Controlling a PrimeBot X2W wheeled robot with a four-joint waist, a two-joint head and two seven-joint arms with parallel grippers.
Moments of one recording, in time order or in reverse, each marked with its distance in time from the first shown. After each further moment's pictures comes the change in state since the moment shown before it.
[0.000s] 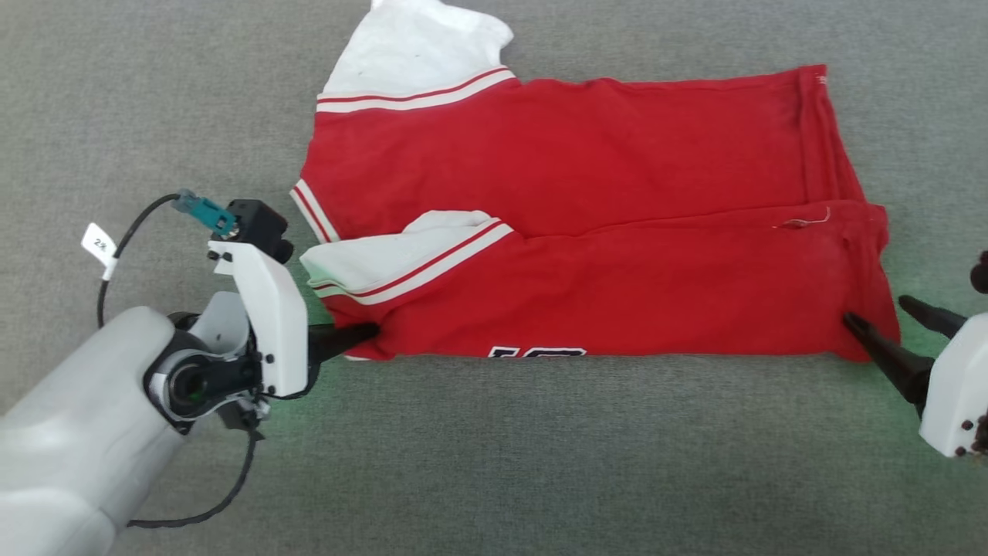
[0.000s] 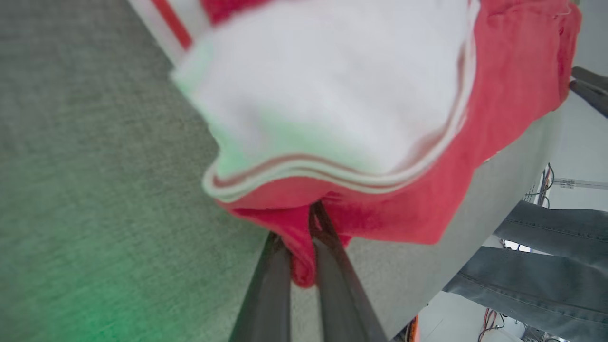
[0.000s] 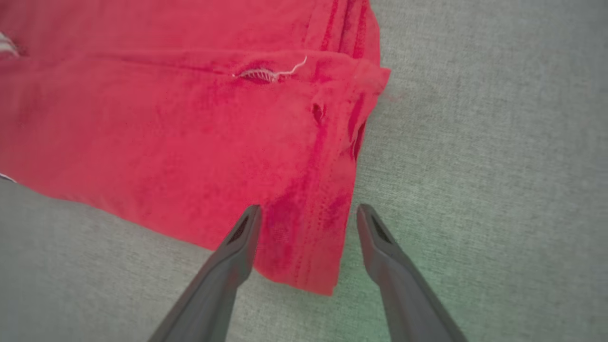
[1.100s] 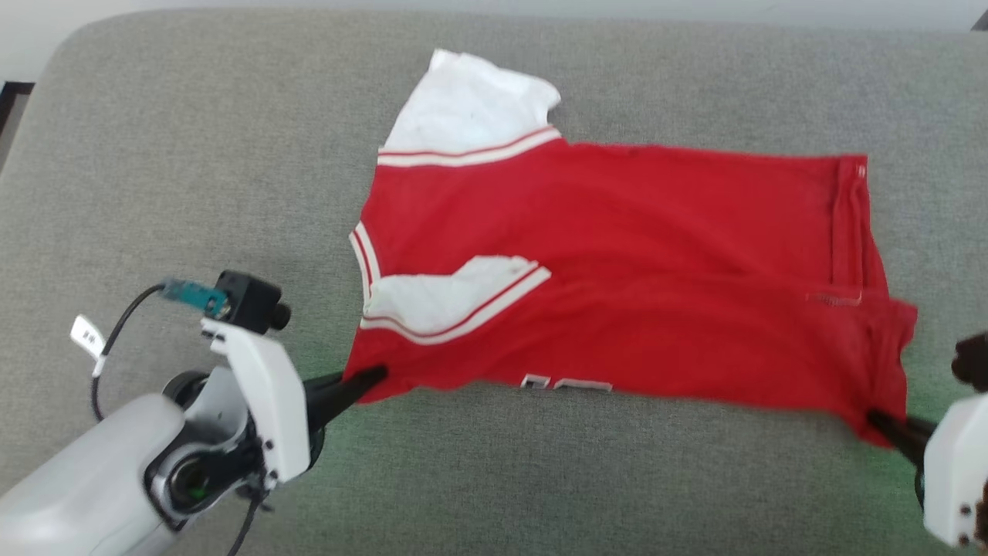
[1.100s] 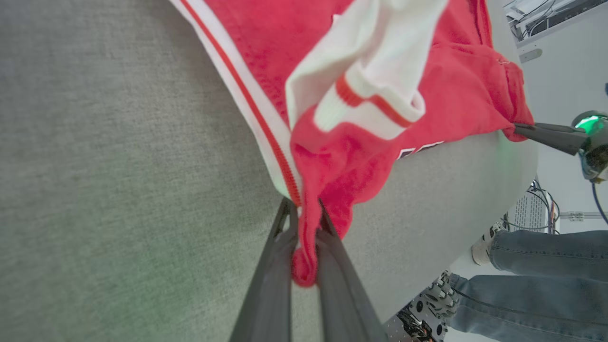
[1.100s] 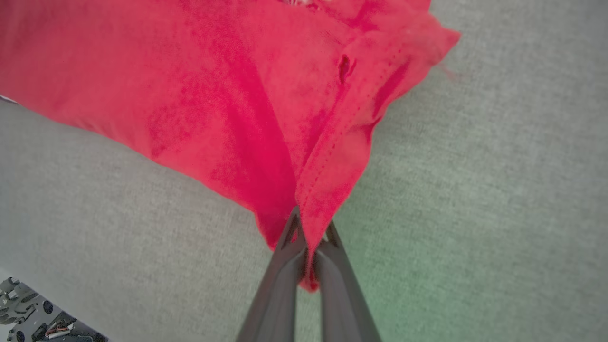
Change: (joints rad) left arm 0.162 0.090 -0.031 -0.204 0.033 -0.012 -0.282; right arm 0.154 -0.022 -0.002 0.001 -0.002 0.000 0.085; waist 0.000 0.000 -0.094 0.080
